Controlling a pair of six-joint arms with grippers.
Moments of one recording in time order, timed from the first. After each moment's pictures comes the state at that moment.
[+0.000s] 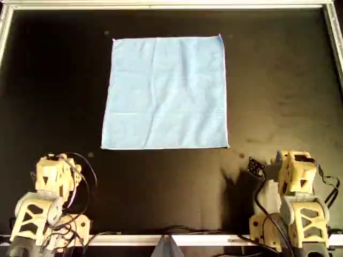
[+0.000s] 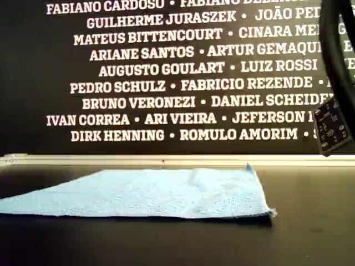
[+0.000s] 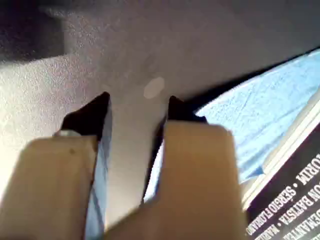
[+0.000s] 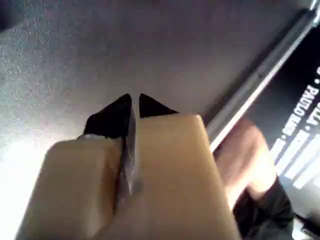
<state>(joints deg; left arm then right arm) -8.2 175.7 173.3 48.0 -2.4 -10.6 3.7 176.2 173.0 48.2 16.5 7.6</state>
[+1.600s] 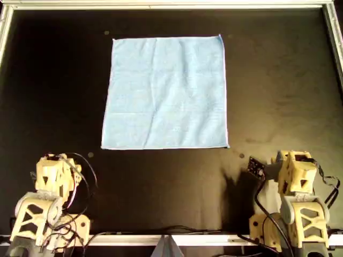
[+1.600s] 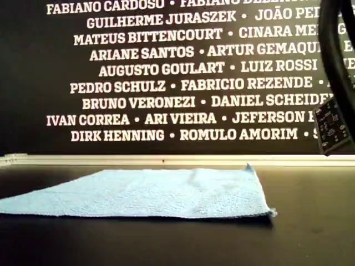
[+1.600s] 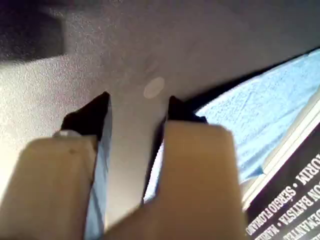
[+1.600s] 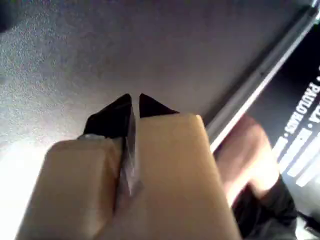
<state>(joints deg) -8.2 175.7 173.3 48.0 -2.4 -10.6 3.3 176.2 173.0 48.2 16.5 7.9</state>
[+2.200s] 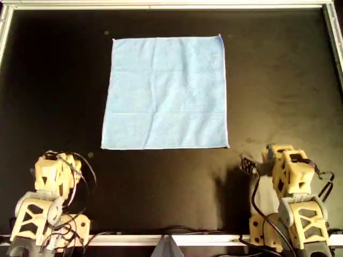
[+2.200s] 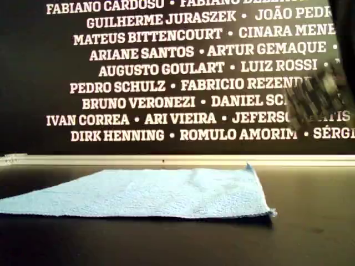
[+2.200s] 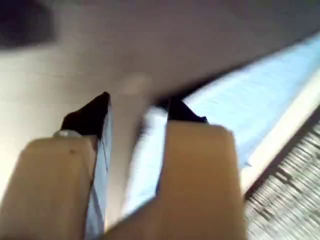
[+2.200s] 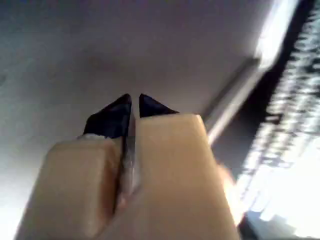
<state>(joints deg) -8.2 175.7 173.4 41.9 -2.3 -10.8 9.8 176.2 173.0 37.1 12.3 7.6</state>
